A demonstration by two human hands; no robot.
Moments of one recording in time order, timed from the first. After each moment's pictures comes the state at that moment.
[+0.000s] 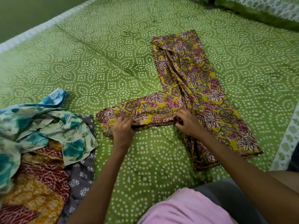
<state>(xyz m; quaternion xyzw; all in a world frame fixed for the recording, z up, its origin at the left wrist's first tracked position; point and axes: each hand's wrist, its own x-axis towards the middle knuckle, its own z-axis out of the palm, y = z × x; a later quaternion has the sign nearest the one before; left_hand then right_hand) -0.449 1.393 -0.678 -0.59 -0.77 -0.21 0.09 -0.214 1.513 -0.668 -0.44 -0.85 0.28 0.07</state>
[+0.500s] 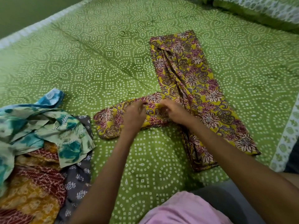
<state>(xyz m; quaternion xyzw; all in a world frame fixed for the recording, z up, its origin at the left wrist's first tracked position) -0.414 1.449 -0.626 -0.53 -0.78 -0.29 -0.15 -0.260 1.540 -0.650 -0.41 -0.82 0.38 0.08</state>
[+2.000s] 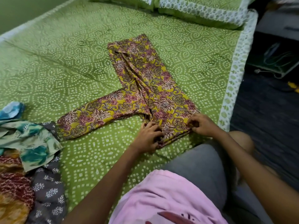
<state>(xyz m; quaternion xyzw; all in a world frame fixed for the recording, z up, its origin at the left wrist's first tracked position) -0.268 1.393 -0.662 -0.85 -0.50 -0.02 -0.16 -0.004 1.467 -0.661 -0.53 -0.80 0.27 0.05</state>
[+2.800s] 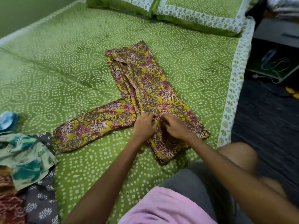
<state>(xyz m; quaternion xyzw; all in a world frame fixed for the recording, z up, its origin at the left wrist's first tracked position) -0.263 1.465 -0.659 -0.72 -0.67 -0.14 -0.15 -0.110 1.487 -0.655 -0.53 -0.79 0.30 0.07</state>
